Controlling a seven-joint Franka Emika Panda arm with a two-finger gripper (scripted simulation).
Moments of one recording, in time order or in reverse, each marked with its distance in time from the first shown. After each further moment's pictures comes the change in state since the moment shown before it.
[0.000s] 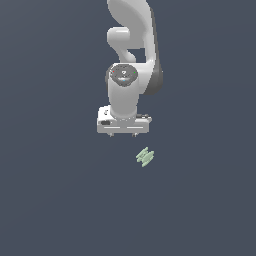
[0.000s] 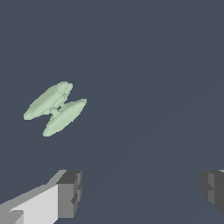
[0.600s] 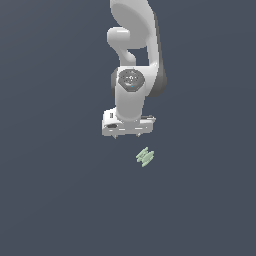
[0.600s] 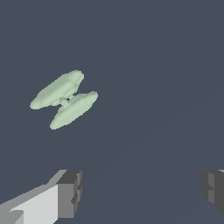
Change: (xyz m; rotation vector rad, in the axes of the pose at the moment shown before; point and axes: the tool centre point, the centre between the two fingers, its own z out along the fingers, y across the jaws) arm -0.003 -0.016 0.012 -0.006 -0.025 -0.077
